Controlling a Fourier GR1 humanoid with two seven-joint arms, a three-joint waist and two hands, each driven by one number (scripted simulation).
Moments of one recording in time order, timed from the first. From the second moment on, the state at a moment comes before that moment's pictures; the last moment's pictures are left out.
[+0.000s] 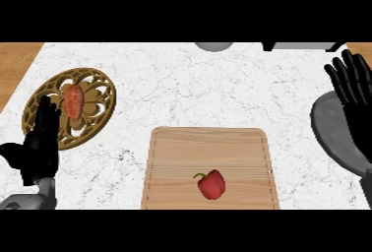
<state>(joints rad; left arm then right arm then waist) -0.05 0.33 -0.05 -1.49 0.18 0.42 -0.05 -0.19 -0.52 0.06 -1.70 -0.34 0.01 -0.24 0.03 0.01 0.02</state>
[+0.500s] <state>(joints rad) -0.10 0.24 -0.25 -1.54 0.18 0.25 -0.10 -0.31 -0.50 0.36 -1.68 -0.20 0.27 -0.32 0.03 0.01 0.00</state>
